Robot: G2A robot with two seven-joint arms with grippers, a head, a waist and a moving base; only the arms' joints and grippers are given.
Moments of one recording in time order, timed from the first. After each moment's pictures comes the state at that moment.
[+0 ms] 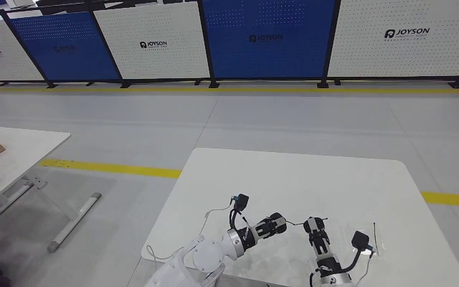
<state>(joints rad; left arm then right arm) 1.42 -1.16 -0.96 -1.66 -0.05 -0.12 -0.30 -1.70 -1.29 1.14 -1.69 -0.29 -0.20 -0.19</state>
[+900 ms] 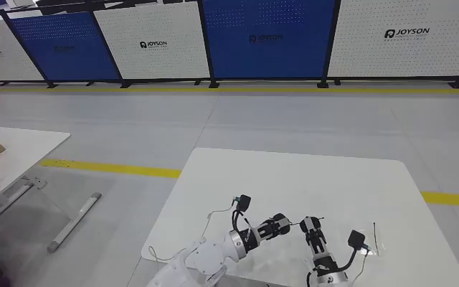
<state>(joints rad) 1.42 -1.16 -0.94 -1.66 -0.07 -0.16 -0.28 -1.69 -1.30 1.13 -1.66 -0.27 -0.24 -0.19</state>
